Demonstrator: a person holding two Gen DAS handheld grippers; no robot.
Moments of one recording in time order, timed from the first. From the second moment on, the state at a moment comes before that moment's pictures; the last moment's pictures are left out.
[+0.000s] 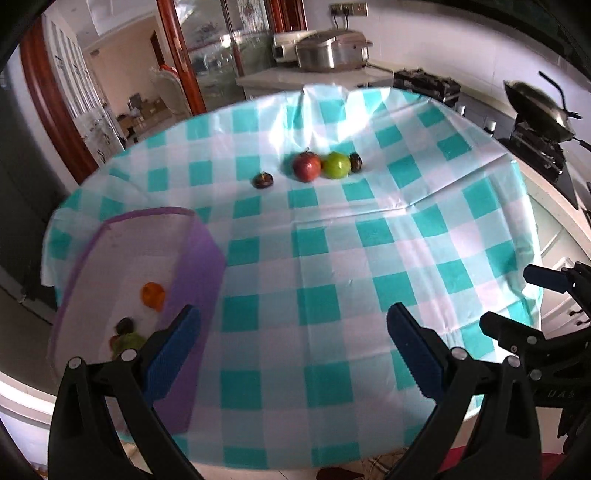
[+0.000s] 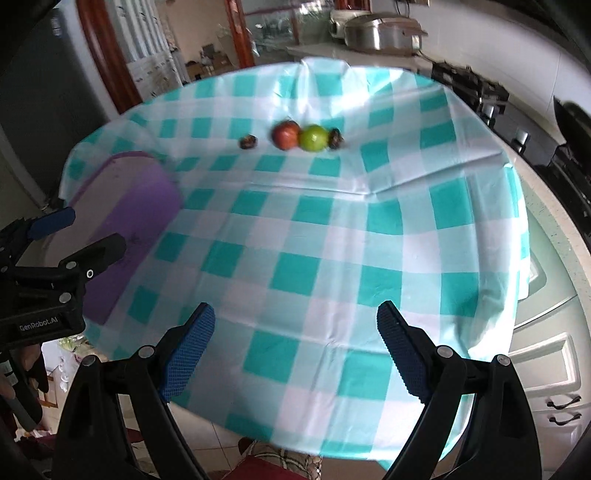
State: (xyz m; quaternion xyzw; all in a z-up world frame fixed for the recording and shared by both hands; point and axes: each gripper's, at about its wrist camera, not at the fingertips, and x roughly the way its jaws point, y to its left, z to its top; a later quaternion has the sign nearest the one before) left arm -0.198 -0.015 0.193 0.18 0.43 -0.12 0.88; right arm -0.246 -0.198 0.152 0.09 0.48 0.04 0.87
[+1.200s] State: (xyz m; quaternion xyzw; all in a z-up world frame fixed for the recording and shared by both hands) left arm 0.092 -0.052 0.034 0.07 0.47 -0.11 0.87; right arm 0.086 -0.198 0.014 -0.18 0.43 0.03 0.88
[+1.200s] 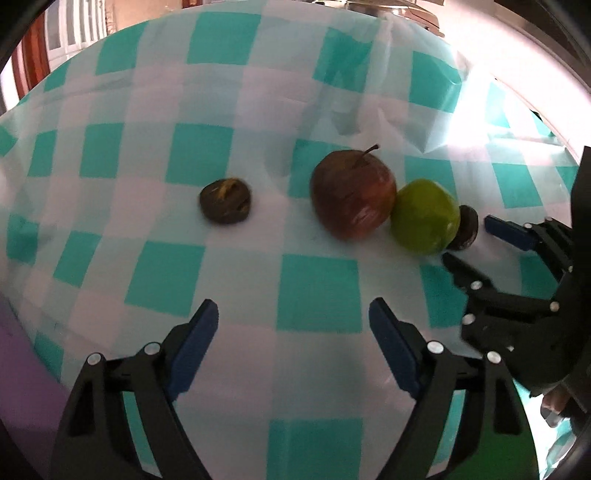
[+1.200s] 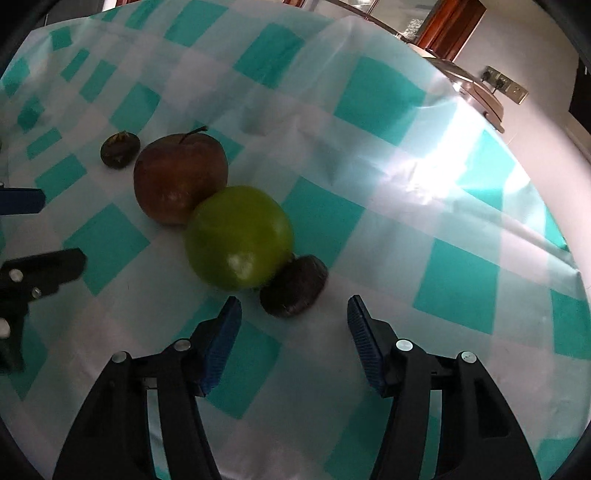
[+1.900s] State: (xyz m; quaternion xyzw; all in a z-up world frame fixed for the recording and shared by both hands) left arm 0.117 -0.087 0.033 0.01 0.49 -0.16 0.86; right arm 0.070 -0.215 0.009 -0.08 0.45 0.08 0.89
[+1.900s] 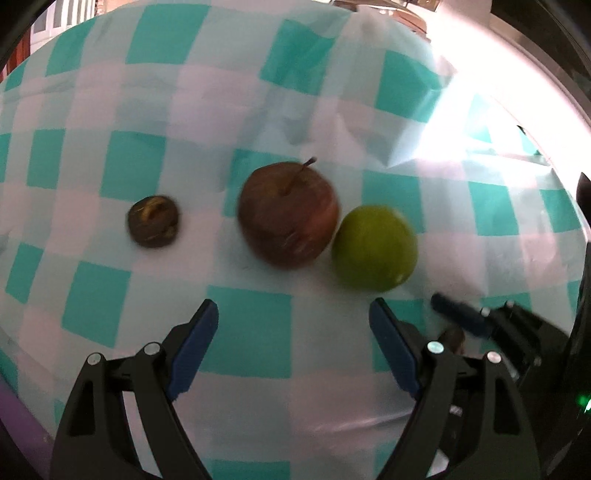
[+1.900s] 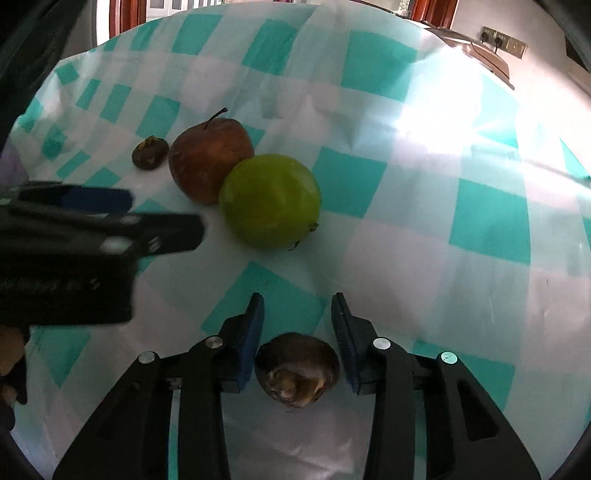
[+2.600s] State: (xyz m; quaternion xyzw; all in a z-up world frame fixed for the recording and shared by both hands) left arm 0.146 -0.171 0.017 -0.04 0.48 -0.13 0.87; right arm 0.015 -0.253 -0.001 -0.02 0.45 0.07 0.89
